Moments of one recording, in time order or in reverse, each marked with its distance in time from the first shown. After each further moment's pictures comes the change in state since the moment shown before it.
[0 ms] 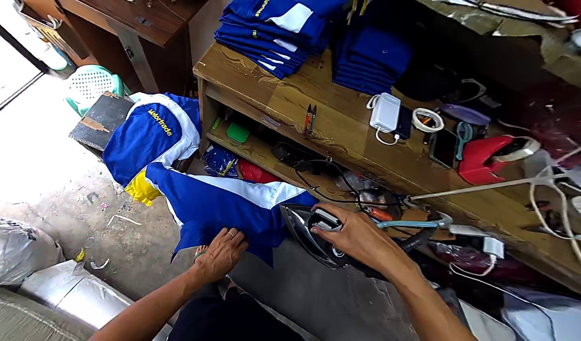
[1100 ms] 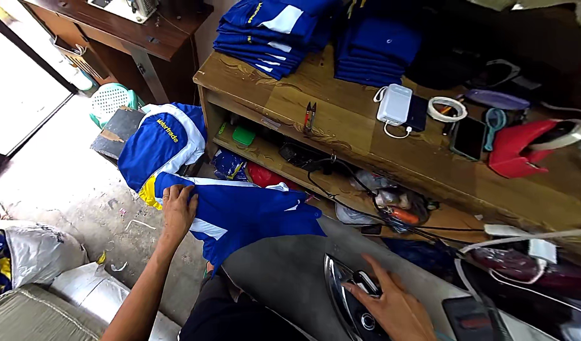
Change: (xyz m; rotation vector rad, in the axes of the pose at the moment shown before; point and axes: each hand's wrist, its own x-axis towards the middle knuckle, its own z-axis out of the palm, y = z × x) left_hand -0.001 -0.104 -0.067 0.141 0.418 -0.689; right_hand -0.123 0.112 0.106 0.076 0.230 0.354
